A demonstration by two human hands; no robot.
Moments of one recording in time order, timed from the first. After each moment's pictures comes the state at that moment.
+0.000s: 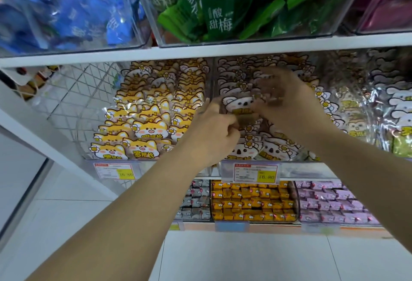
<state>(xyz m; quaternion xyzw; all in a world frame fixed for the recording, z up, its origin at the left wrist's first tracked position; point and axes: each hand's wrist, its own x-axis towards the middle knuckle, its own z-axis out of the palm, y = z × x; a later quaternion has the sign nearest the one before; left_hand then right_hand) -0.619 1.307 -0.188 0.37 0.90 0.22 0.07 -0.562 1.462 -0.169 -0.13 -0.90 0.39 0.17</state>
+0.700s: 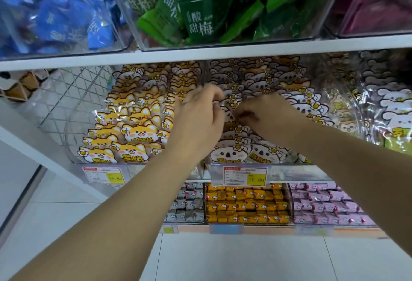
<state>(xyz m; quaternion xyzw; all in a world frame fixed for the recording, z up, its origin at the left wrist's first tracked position) -0.624 1.317 -0.183 0.31 0.89 0.32 -0.06 -0.575 1.467 -0.174 -0.03 -0.98 0.18 0.02</state>
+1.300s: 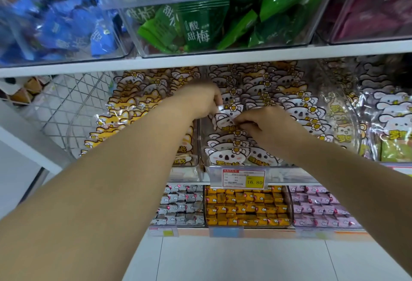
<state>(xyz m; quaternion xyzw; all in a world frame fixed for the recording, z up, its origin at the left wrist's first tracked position) -0.689 1.348 -0.163 0.34 0.93 0.09 0.13 -0.557 1.464 -0.179 -0.04 -0.97 0.23 0.04</state>
